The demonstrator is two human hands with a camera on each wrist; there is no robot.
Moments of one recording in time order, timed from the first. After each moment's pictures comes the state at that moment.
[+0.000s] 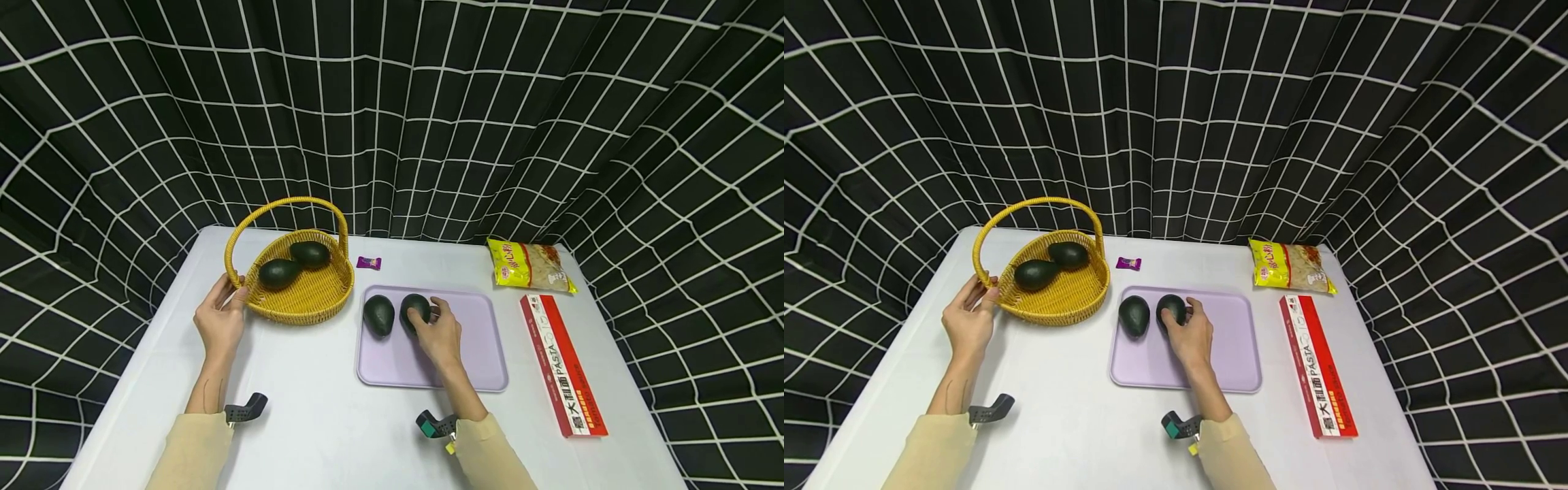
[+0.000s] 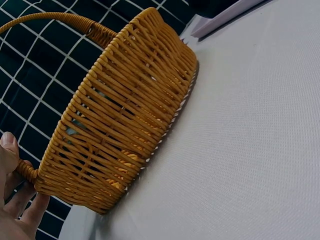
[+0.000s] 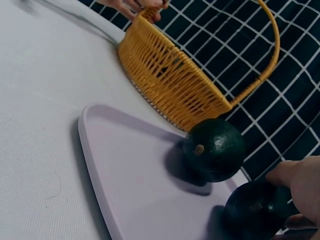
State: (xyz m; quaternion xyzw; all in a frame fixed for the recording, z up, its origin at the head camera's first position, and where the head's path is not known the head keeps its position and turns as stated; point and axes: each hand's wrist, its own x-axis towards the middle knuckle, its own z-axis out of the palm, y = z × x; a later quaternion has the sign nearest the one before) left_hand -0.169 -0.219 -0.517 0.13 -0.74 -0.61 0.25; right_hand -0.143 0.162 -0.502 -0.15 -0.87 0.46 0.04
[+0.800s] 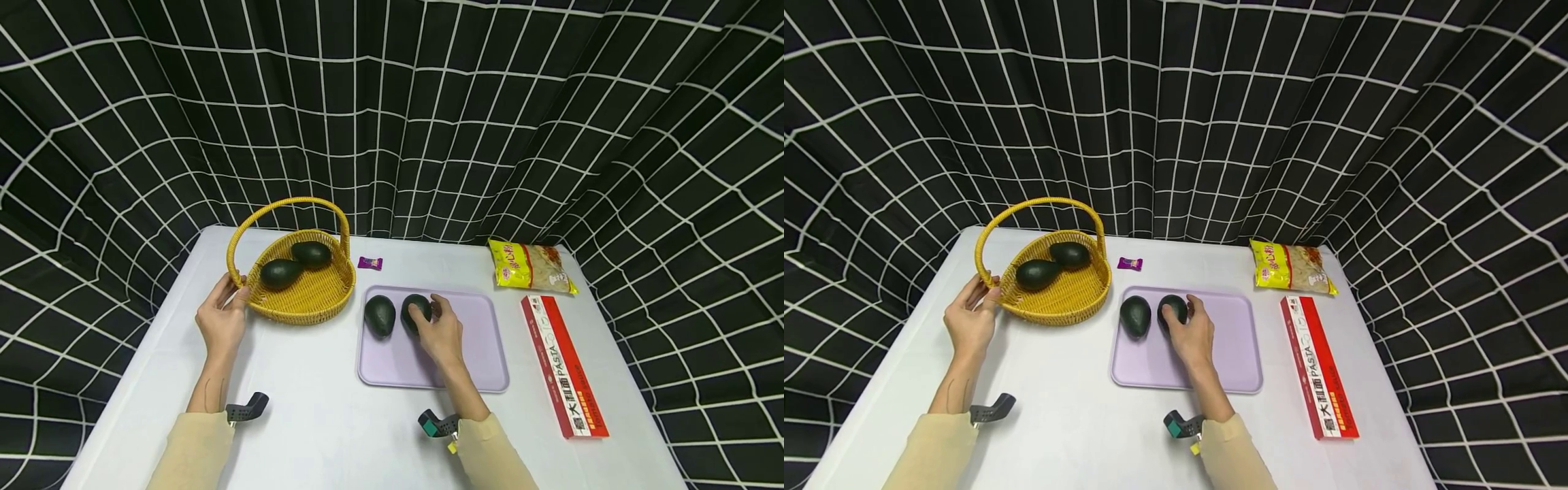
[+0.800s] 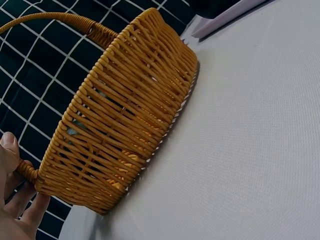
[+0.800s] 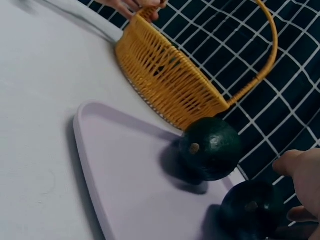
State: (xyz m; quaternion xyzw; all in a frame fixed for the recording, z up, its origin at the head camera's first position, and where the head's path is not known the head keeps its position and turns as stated) left_hand -0.168 -0.219 -0.516 0.13 -0.75 -0.60 0.25; right_hand -0.143 0.163 -0.498 -0.14 -0.87 0.48 0.03
